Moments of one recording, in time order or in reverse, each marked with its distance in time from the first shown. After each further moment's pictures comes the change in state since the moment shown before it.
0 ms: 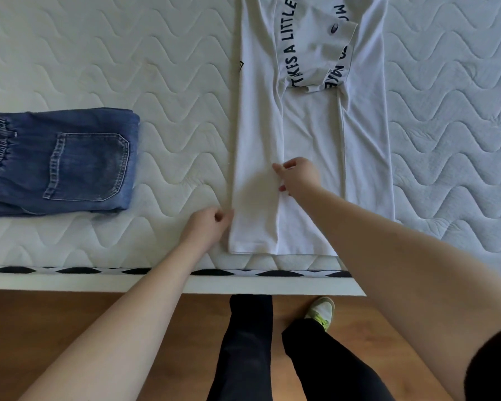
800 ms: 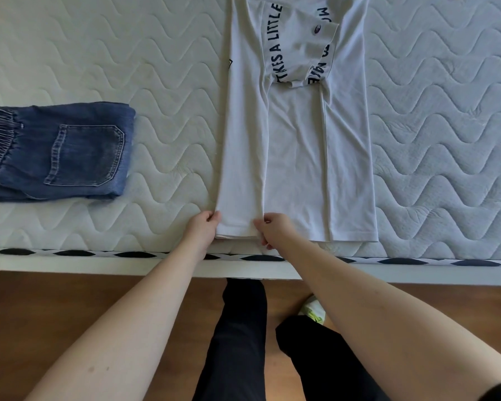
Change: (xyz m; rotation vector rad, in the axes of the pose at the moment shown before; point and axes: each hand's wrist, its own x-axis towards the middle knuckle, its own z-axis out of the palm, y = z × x) left_hand -0.029 -0.001 0.050 -0.609 0.049 -0.217; right_hand -0.099 0.087 0.022 0.099 -0.341 0.105
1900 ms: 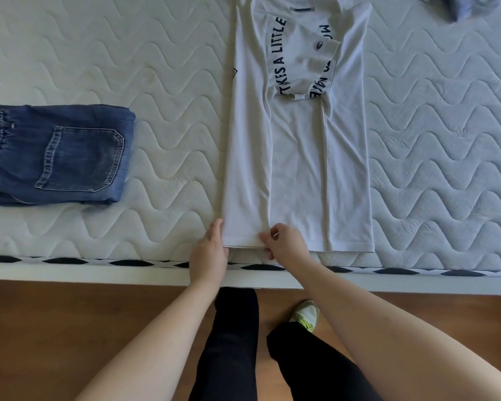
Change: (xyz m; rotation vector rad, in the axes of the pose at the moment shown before) left_hand -0.041 -0.021 0.010 0.732 0.226 0.488; right_hand -0.016 0.003 -0.009 -0.256 0.124 -0.061
